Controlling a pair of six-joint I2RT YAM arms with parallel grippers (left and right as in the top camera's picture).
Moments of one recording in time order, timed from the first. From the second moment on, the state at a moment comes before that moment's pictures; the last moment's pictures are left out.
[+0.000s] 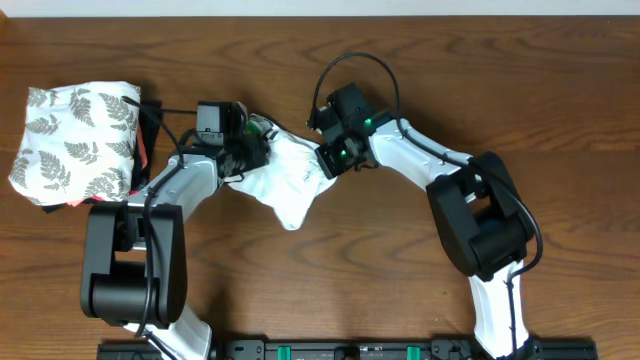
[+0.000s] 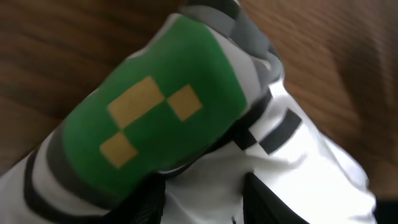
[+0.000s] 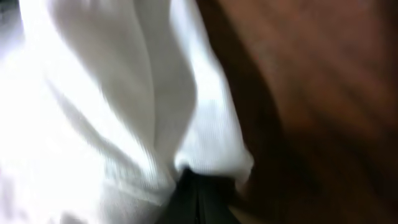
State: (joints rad) left arm -0.08 1.80 0.96 -0.18 0.25 -0.38; right arm 0.55 2.19 1.51 -0.56 -0.36 0.02
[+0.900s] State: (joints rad) left arm 0.04 1.32 0.97 -0.68 0.19 -0.49; right arm 0.50 2.14 1.69 -0.72 -0.18 -0.05
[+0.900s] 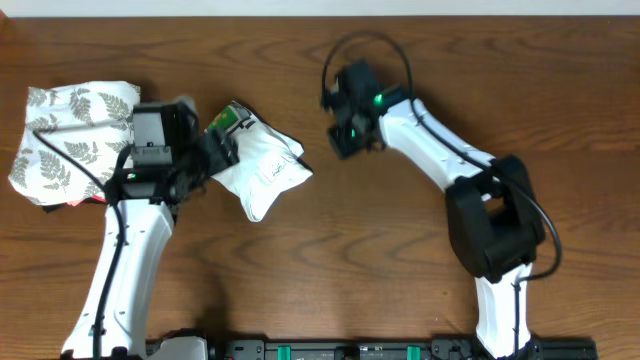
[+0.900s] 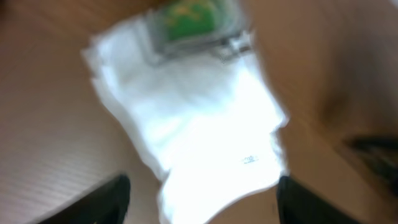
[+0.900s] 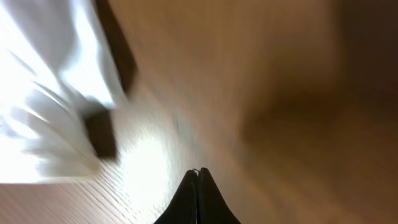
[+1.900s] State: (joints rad) left arm 0.12 1.46 0.87 -0.62 0.16 -0.72; right arm 0.65 2.36 1.78 -0.51 -0.37 -0.15
